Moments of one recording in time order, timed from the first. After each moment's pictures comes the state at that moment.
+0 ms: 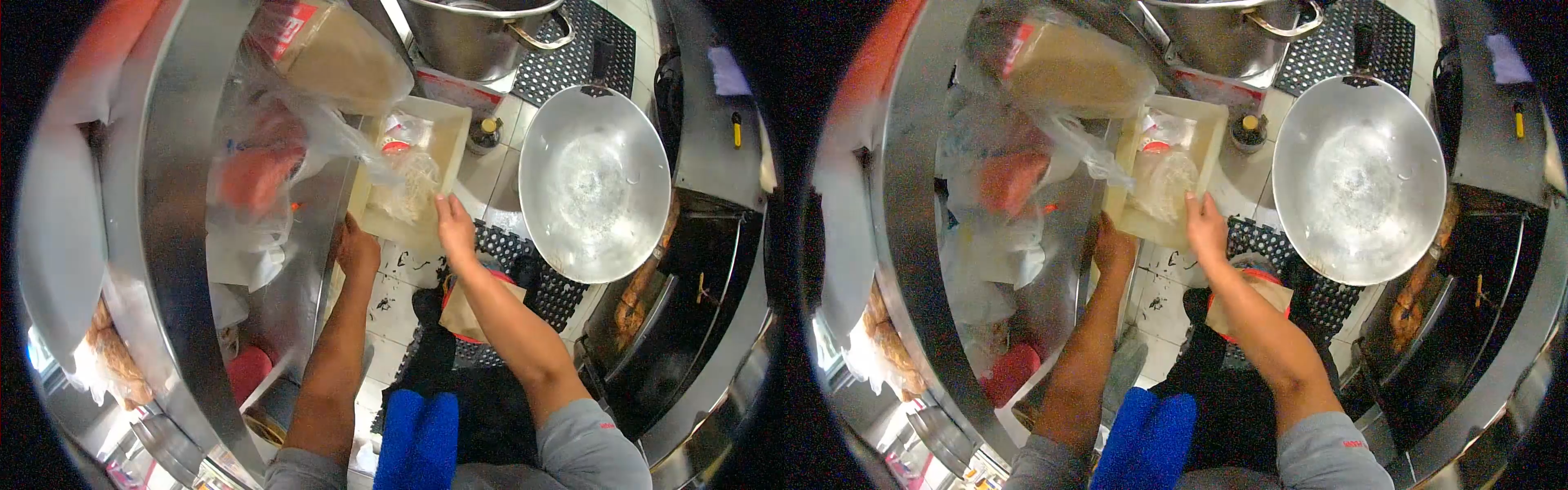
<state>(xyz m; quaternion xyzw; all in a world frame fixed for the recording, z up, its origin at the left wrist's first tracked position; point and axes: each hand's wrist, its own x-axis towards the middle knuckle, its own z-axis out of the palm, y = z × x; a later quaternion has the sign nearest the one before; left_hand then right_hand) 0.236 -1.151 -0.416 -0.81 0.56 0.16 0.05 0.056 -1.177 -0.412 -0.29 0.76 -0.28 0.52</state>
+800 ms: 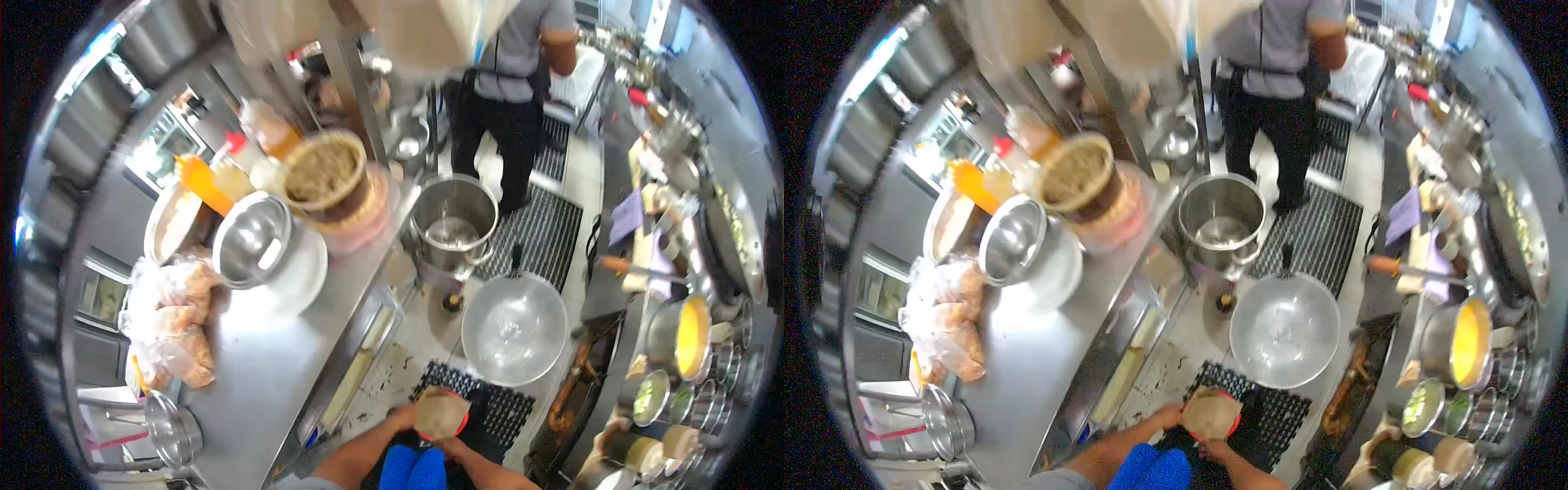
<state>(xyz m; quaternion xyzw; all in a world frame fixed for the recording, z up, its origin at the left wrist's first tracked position) 0.138 -0.983 -0.350 -0.52 0.65 0.54 0.09 -0.073 -0.886 -0.326 -0.25 0.56 0.00 0.79</state>
